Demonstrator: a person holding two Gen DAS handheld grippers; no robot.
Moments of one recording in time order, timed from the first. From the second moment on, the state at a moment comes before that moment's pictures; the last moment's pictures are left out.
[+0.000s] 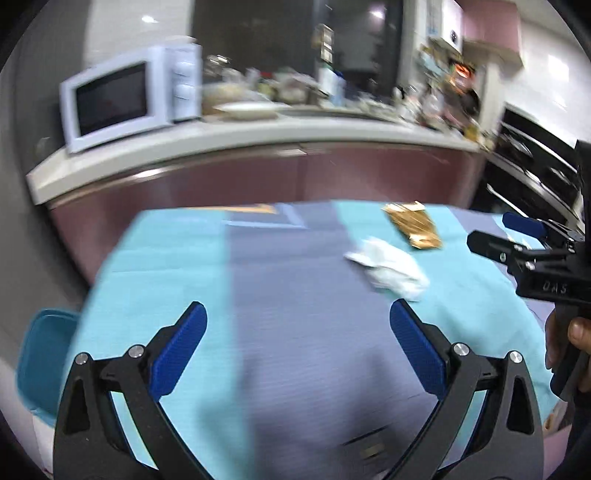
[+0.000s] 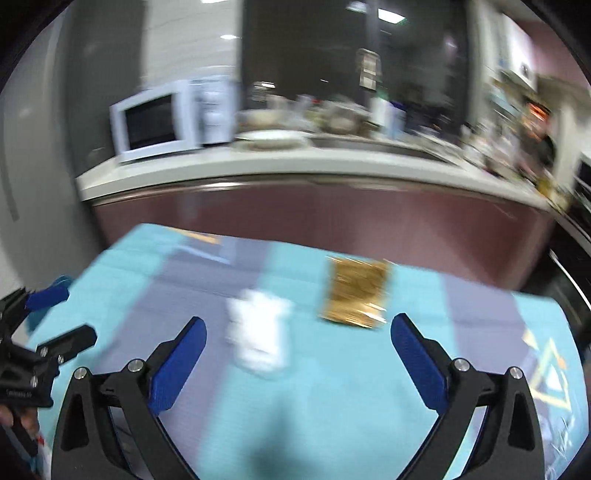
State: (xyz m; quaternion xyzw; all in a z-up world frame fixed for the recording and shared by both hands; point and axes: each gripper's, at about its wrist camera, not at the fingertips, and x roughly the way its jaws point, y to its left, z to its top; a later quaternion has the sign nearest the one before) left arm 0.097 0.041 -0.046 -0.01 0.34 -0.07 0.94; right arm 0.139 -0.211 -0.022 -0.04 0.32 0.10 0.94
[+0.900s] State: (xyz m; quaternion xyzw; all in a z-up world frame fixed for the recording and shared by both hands) left arm 0.235 -0.095 -0.126 0.05 0.44 -0.06 0.89; right arm 0.291 -0.236 -0.096 0.00 0.43 0.08 0.90
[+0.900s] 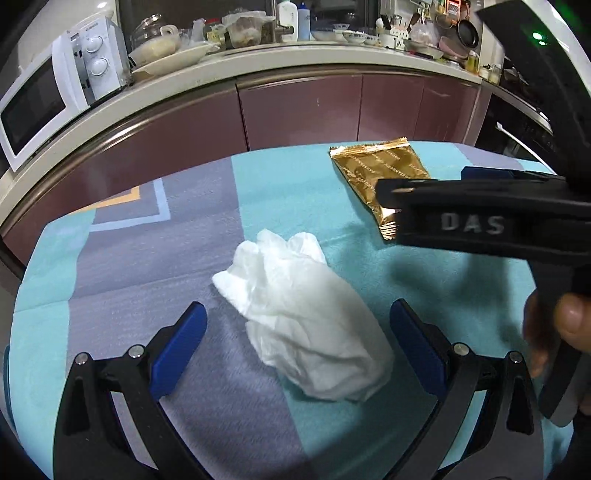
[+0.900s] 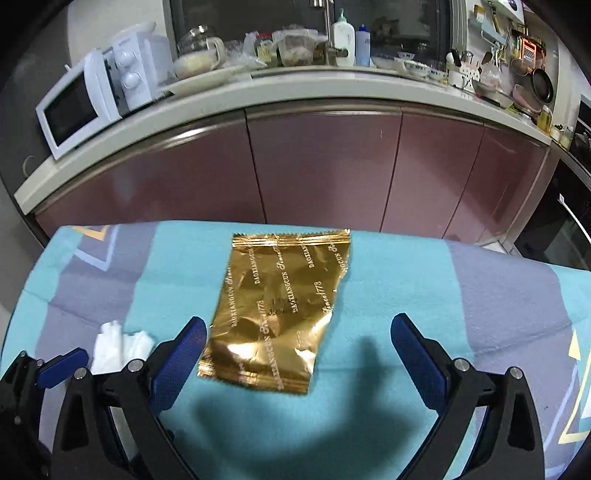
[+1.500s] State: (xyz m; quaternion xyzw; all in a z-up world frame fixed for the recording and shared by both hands) left arm 0.252 -0.091 -0.130 0.04 0.45 -0.06 0.89; right arm 0.298 -0.242 -0.097 0.01 0.43 0.07 0.90
